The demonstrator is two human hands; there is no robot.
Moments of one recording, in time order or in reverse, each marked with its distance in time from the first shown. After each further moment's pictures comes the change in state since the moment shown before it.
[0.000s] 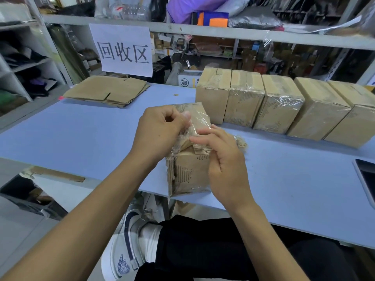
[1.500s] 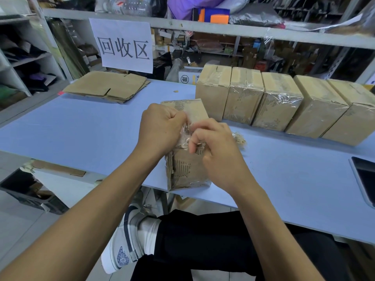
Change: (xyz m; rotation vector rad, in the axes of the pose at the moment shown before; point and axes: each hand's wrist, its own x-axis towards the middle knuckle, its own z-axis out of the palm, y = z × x) left_hand 0.001 -0.001 0.008 0.113 0.071 0.063; right_hand 0.017 -0.018 -0.007 -0.183 -0.262 0.055
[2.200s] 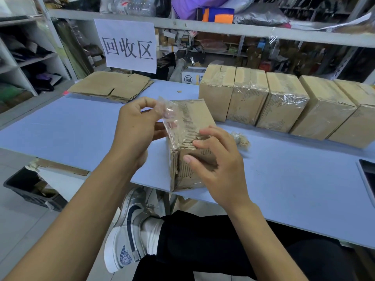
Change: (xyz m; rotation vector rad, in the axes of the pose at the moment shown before) left_hand -0.008 0.002 -0.032 -0.530 0.059 -0.297; right_hand -0.021 0.024 0.023 0.082 0.295 -0.163
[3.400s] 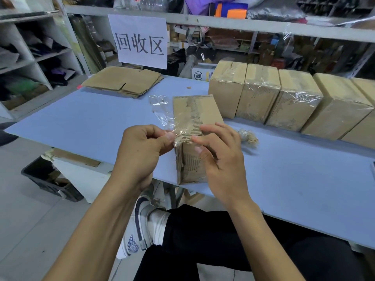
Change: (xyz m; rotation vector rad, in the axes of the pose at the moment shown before) left_hand -0.042 -0.023 -0.015 0.049 0.065 -0.054; right_hand -0.002 -0.008 0.008 0.009 -0.046 0.038
